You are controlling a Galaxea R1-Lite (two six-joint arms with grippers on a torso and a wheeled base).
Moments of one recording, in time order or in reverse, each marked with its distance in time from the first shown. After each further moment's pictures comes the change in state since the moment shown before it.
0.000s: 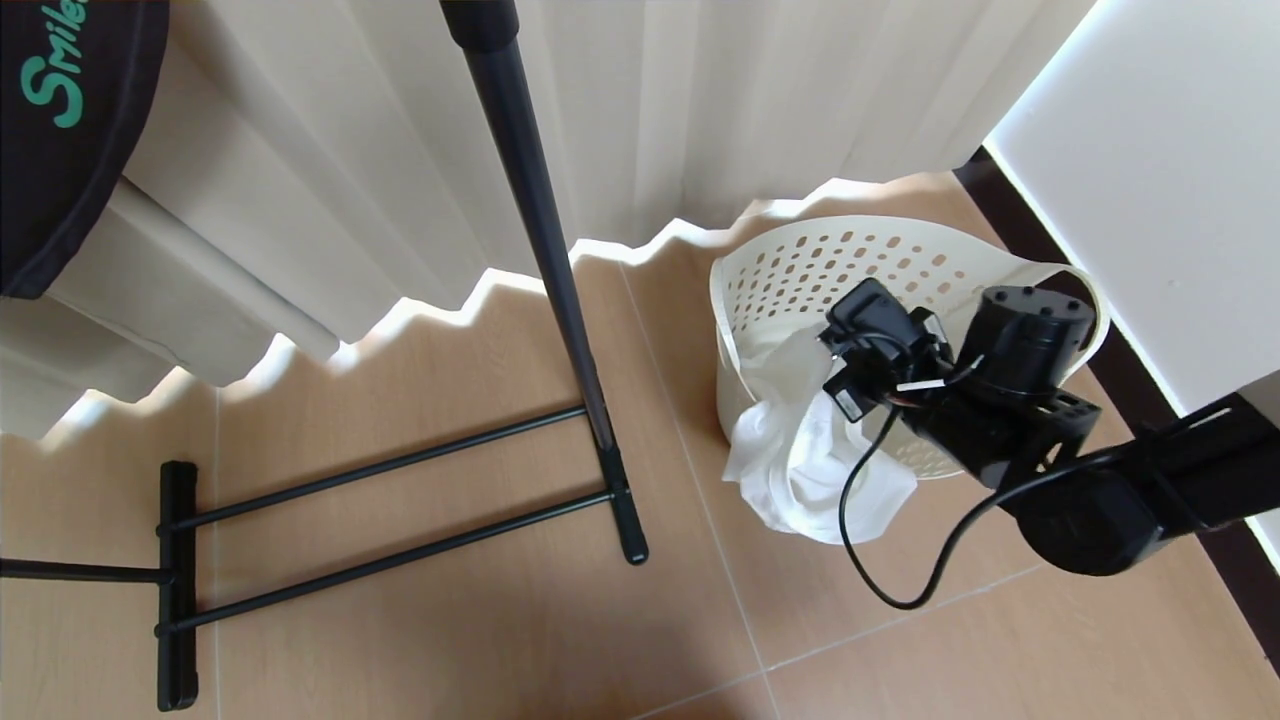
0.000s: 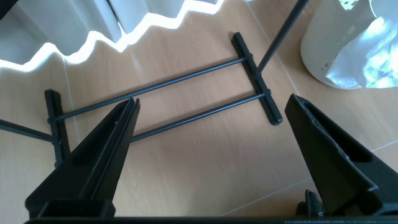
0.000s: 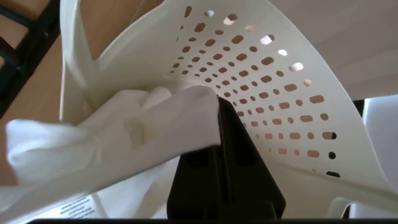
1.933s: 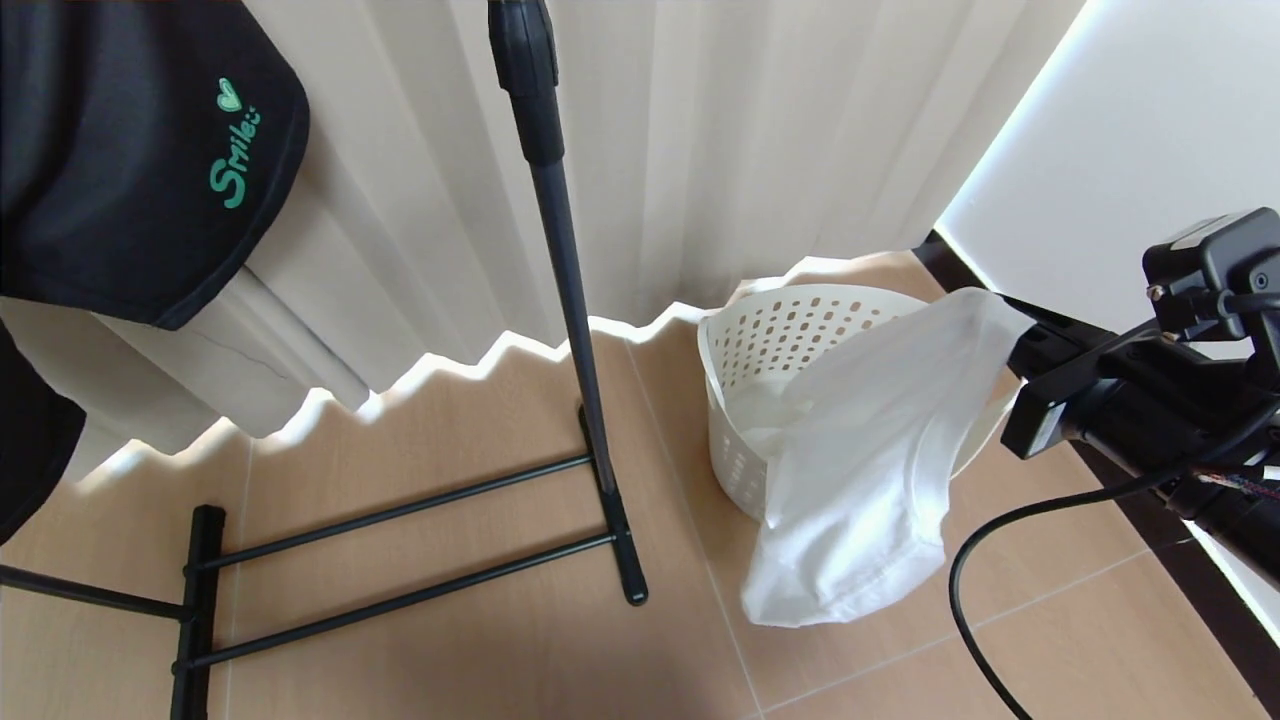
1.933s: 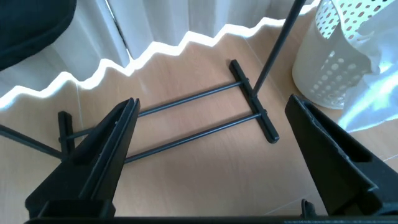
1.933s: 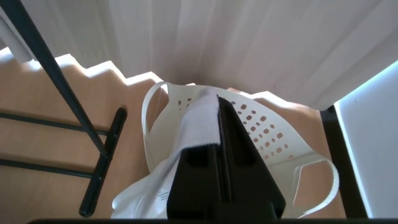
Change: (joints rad) left arm 0.001 0.000 0.000 0.000 -0.006 0.007; right arm 0.104 -0.539 0.375 0.000 -0.042 0.289
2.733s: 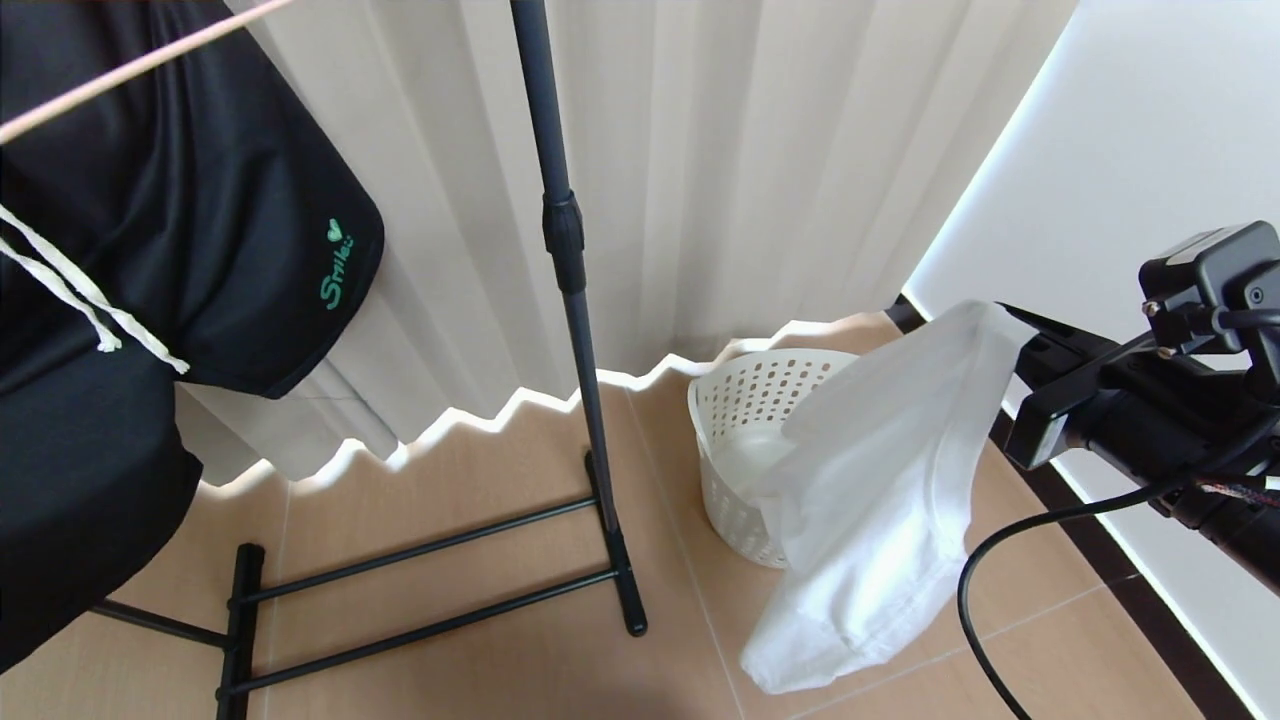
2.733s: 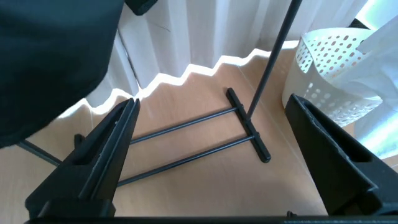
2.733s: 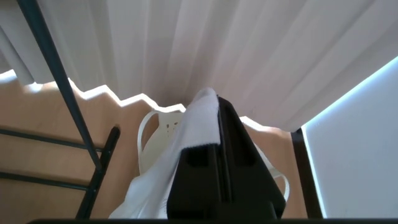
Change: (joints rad) left arm 0.000 0.000 0.000 0.000 0.000 0.001; right arm -0.007 -0.006 0.018 0.004 0.001 -0.021
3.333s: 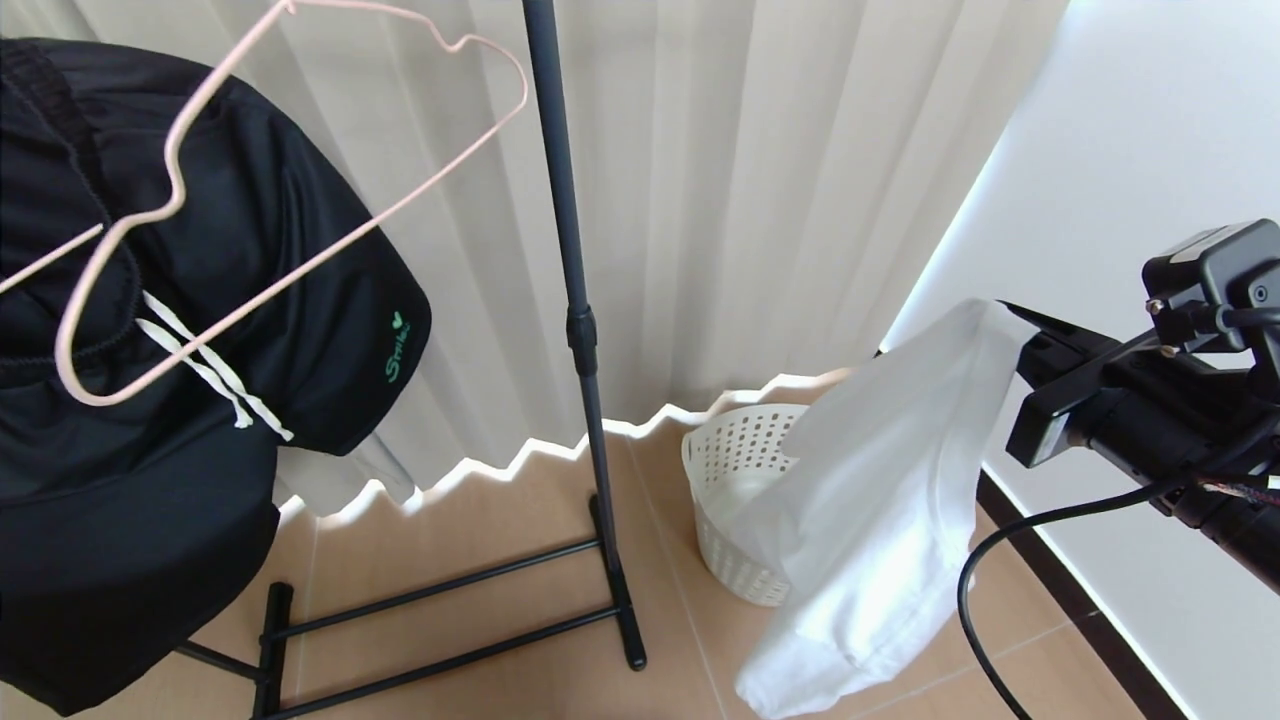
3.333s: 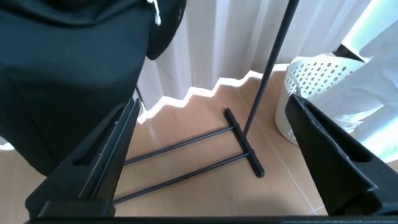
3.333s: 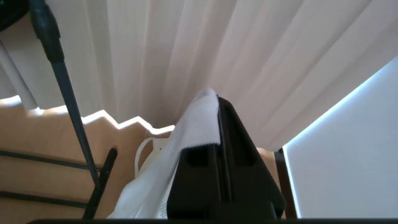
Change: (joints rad) left arm 0.000 0.000 0.000 -0.001 0.000 0.001; right arm 0.000 0.000 -0.001 -0.004 0.000 0.001
